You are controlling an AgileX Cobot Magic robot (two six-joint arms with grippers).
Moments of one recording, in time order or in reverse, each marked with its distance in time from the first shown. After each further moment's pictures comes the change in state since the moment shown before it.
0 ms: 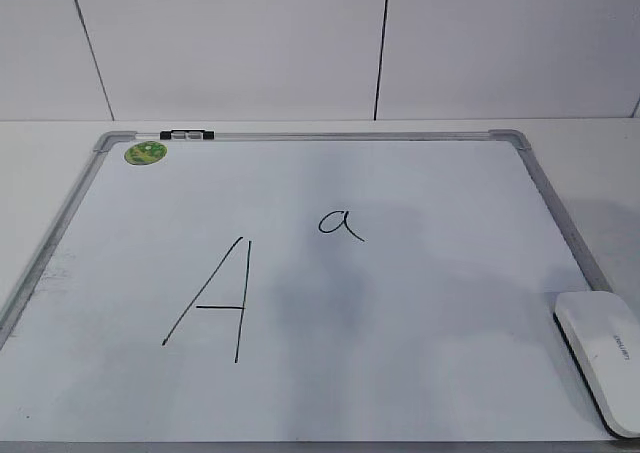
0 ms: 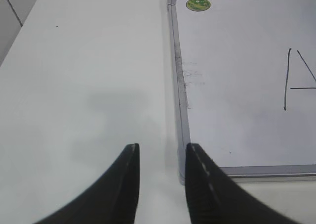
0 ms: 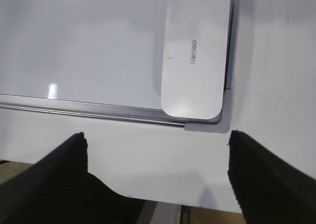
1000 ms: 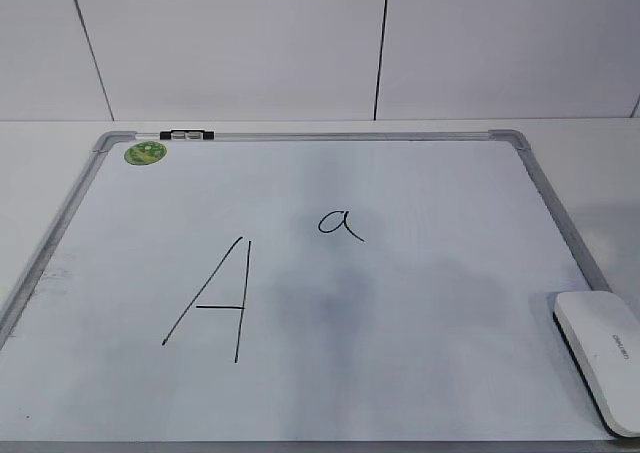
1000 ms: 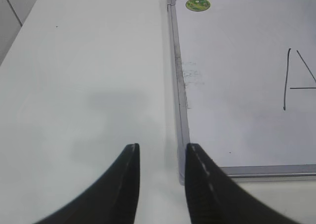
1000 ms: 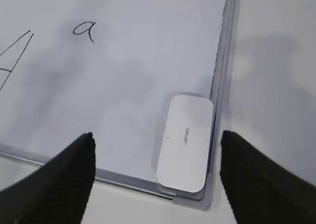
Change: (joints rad) left arm 0.000 0.000 0.000 0.000 0.000 0.000; right arm -0.097 -0.369 0.056 0.081 -0.160 -0.263
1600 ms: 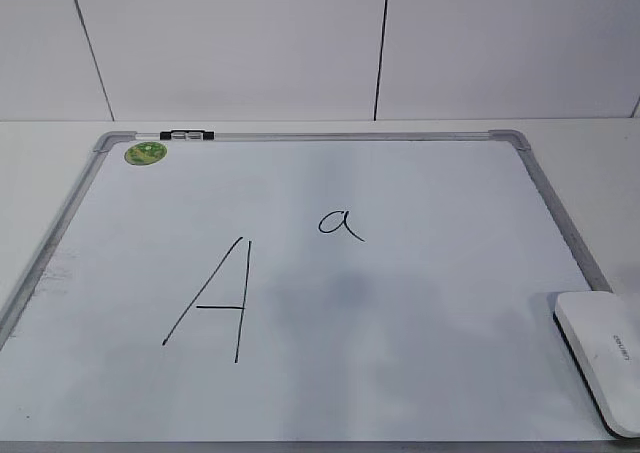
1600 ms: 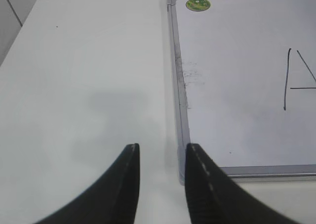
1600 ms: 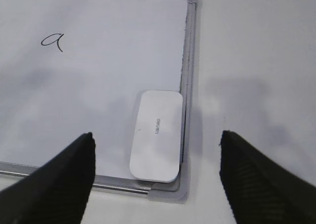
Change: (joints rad) left arm 0.000 0.000 0.000 0.000 0.000 0.000; right arm -0.049 -0.319 0.174 -0.092 -0.002 0.076
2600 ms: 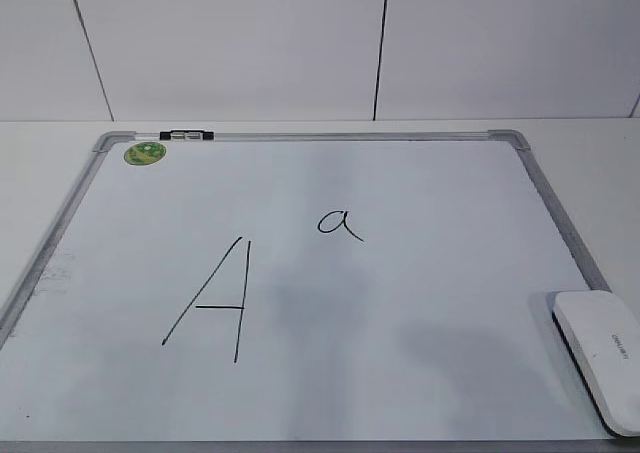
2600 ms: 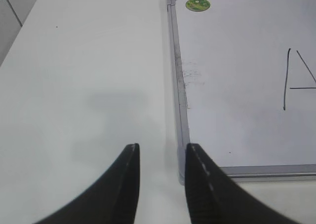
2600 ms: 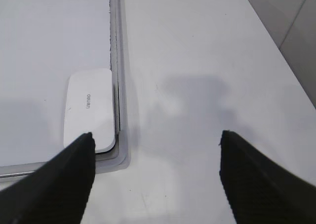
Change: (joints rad) left arm 0.000 0.000 0.000 0.000 0.000 0.000; right arm 0.000 -0.204 0.033 -0.263 0.173 0.238
